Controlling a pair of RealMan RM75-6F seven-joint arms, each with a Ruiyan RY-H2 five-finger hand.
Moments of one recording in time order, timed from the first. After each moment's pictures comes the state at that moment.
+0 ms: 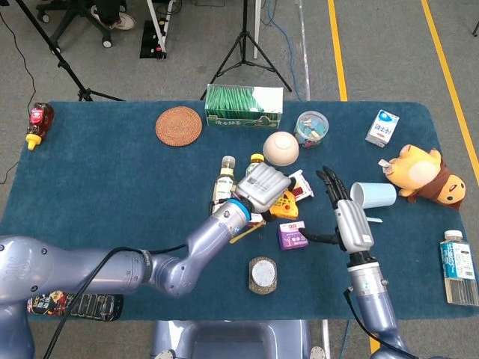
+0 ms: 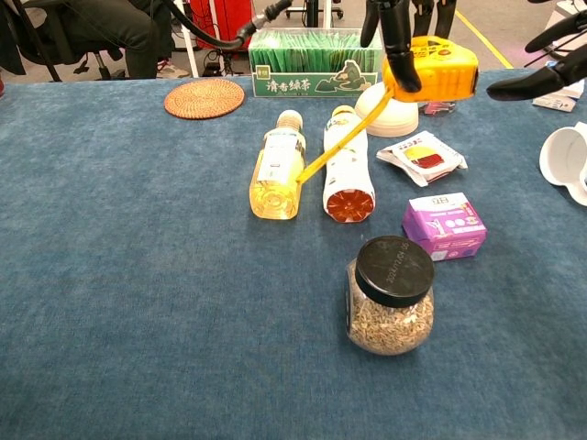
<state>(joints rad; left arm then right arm) -1.67 -1.41 -0.21 -1.66 0.21 0.83 0.63 0.40 -1.37 0.30 -1.99 -1.20 1.31 -0.13</state>
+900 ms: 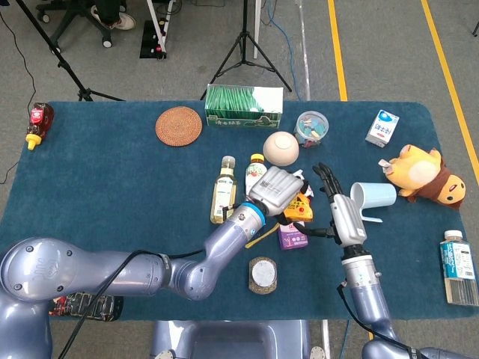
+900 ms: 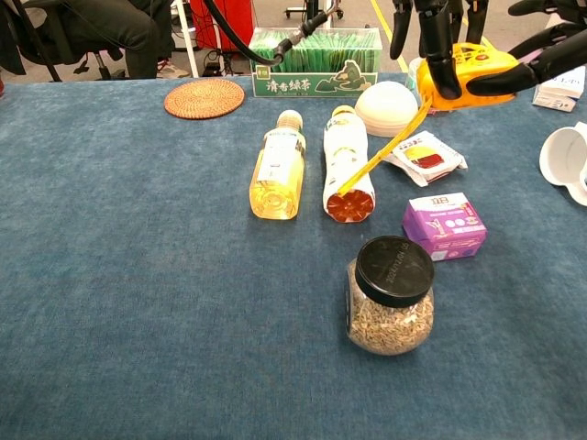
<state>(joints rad) -1.70 -1.49 -0.27 -1.59 0.14 0.84 0.64 0.44 -1.40 0.33 -1.96 -1.12 1.29 -0.06</state>
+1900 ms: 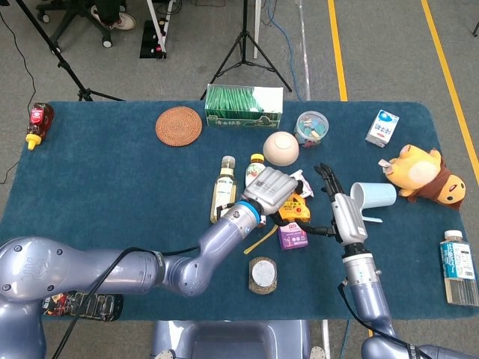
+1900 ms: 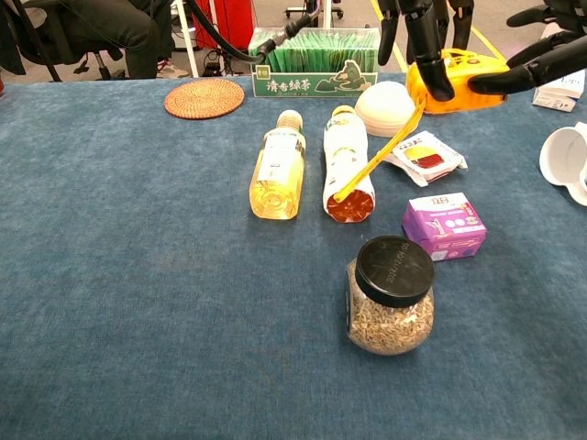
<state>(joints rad) -1.68 -1.45 -0.26 -1.61 0.12 0.80 0.62 0.45 -1.41 0.33 -1.93 -1.08 1.29 -0.06</state>
